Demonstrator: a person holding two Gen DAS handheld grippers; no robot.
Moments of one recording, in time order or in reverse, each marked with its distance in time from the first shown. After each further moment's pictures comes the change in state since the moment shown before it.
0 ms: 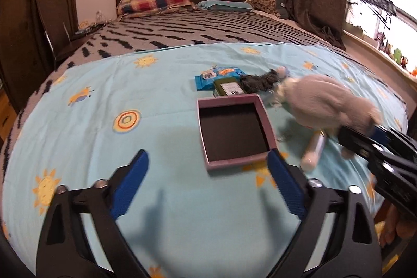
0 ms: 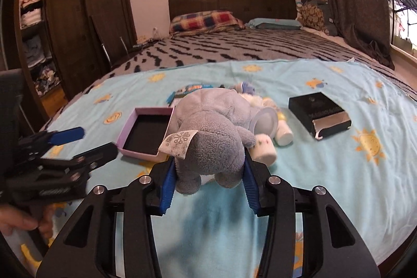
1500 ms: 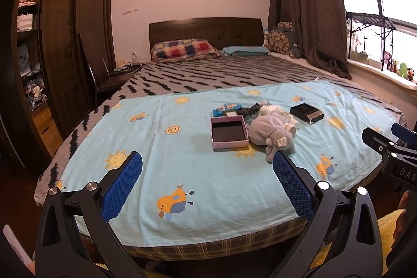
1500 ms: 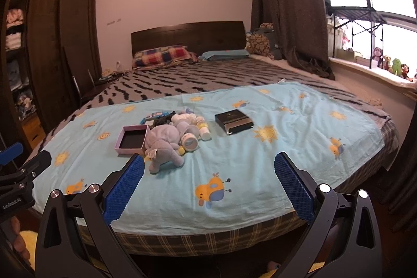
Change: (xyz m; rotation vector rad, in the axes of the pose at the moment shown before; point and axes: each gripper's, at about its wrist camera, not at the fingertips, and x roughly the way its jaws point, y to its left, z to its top) left arm -0.184 -0.047 -0.066 0.000 -0.256 0.171; right arm -0.161 -0.008 -0.040 0.088 -0.150 -0.216
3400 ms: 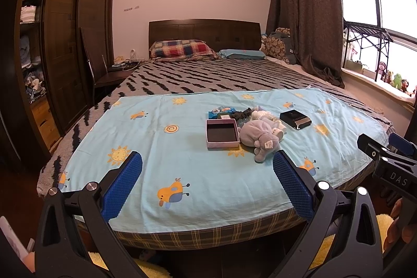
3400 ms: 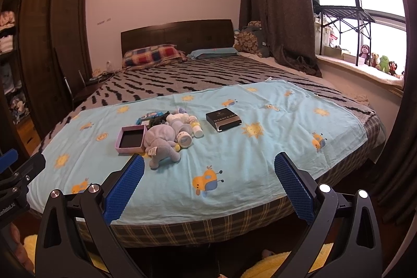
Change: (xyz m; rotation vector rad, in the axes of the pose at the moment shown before) left arm -0.045 0.005 0.007 -0.051 -0.014 -0.034; right arm -0.050 0.007 0.011 0.015 -0.005 -0.099
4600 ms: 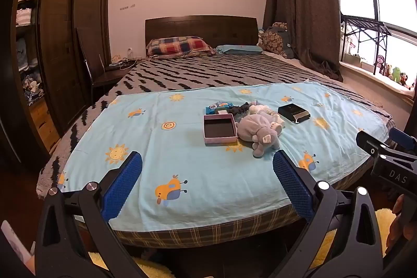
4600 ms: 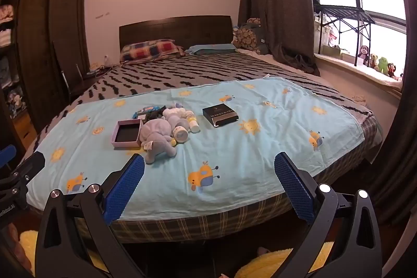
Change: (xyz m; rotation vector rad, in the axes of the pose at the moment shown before) left arm 0.003 -0.005 -0.002 0.029 0.036 -0.007; right arm 0.003 -0.003 -0.002 -0.021 0.032 -0.018
